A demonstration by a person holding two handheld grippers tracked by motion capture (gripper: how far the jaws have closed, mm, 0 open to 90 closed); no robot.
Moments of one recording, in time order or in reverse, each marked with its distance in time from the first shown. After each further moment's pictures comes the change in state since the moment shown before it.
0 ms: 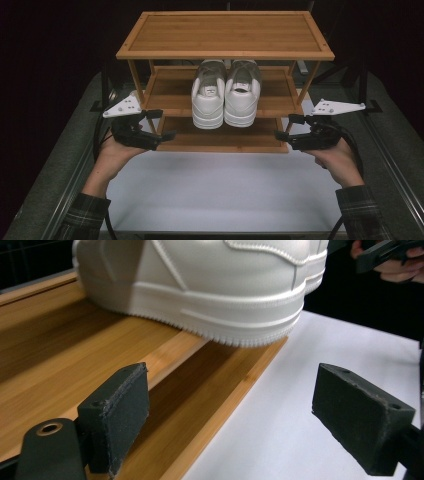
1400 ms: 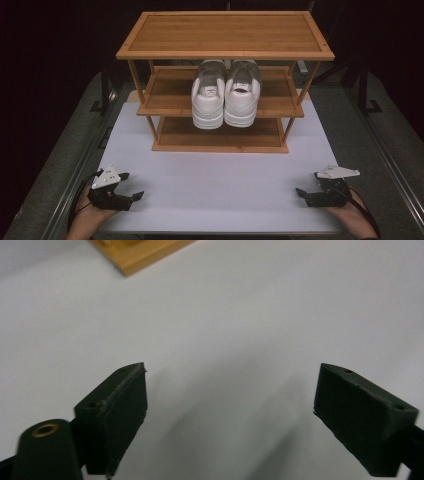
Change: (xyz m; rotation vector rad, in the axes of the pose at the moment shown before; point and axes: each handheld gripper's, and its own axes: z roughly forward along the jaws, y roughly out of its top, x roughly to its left) left arm -0.017 -0.199 -0.039 0.298 0.178 -0.097; right arm -0.006 -0.184 -0.010 0.328 -0.245 0.056
